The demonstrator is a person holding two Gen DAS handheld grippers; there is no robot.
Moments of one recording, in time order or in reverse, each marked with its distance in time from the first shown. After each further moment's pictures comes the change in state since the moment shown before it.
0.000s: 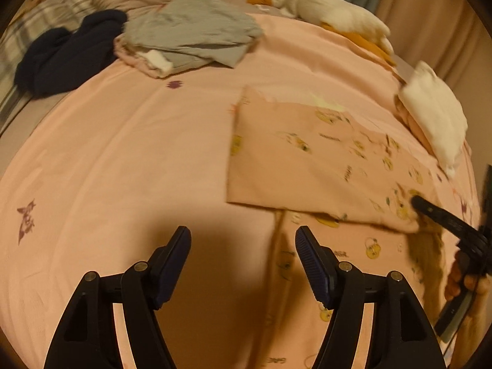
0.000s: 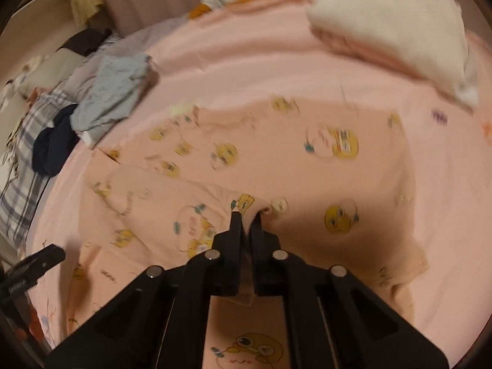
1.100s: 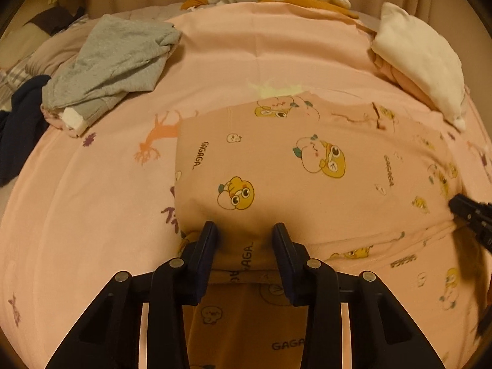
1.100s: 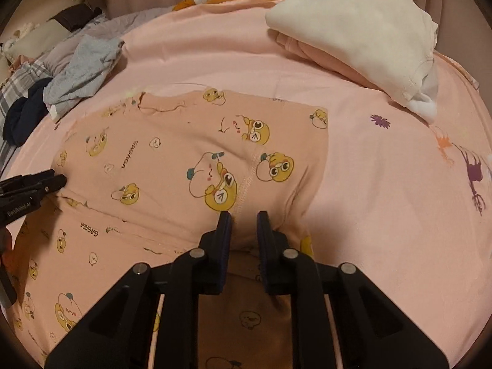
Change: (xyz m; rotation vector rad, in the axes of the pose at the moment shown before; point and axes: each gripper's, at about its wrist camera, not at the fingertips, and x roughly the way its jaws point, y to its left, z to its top) left arm 0.073 -0.081 0.028 0.306 -0.016 0.051; right arm -0.013 -0.067 -0.014 -0.094 0.008 -0.202
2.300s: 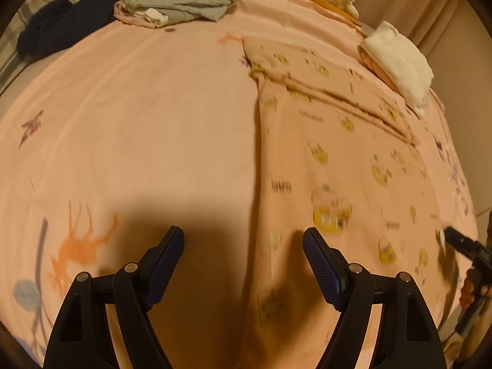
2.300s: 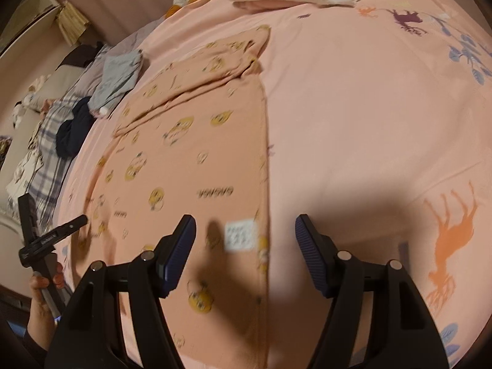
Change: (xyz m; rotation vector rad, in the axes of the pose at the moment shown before) left arm -0.112 0.053 -0.168 -0.215 0.096 -0.164; right arm -0.121 -0.021 -0.169 0.285 0.106 0.252
